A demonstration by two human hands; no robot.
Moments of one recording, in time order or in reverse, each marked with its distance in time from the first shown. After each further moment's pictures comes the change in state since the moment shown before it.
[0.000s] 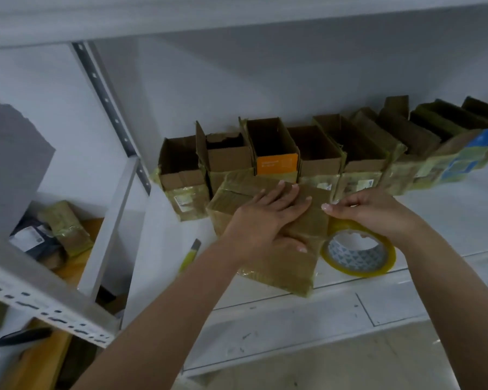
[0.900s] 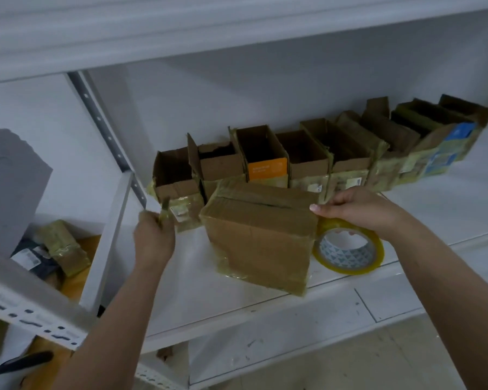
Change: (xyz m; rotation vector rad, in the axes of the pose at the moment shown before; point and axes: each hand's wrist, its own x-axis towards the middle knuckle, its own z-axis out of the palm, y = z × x) left_hand -0.087 -0.101 0.003 -0.403 0.627 -1.071; right_hand -0.008 -0.005 0.002 -0.003 -0.041 -0.006
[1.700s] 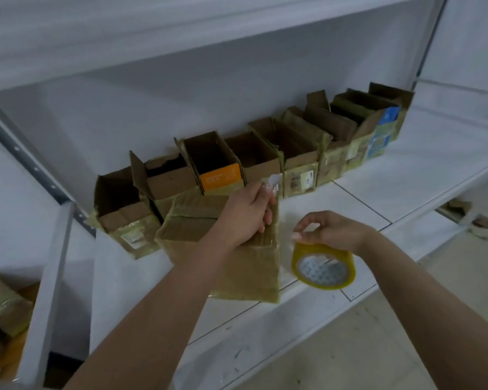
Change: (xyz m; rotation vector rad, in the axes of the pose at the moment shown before) left_hand -0.069 0.167 0.089 -0.287 -0.839 0.539; right_hand -0.008 0.065 -0.004 0.076 -0.129 0.053
